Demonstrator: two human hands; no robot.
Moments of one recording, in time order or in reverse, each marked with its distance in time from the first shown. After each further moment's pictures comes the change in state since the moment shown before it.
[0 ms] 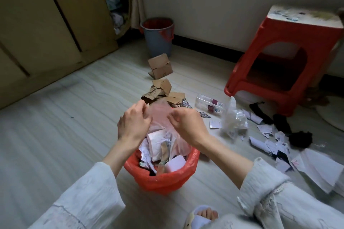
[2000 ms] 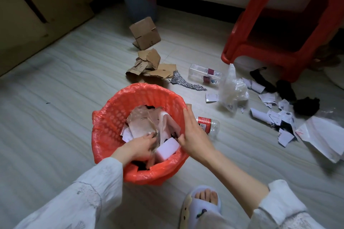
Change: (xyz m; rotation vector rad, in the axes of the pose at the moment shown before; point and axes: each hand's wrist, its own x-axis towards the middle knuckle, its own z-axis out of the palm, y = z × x) left_hand -0.030 -0.092 0.160 0.427 -1.179 0.381; right_hand -0.061 0.083 0.068 0.098 -0.302 0.367
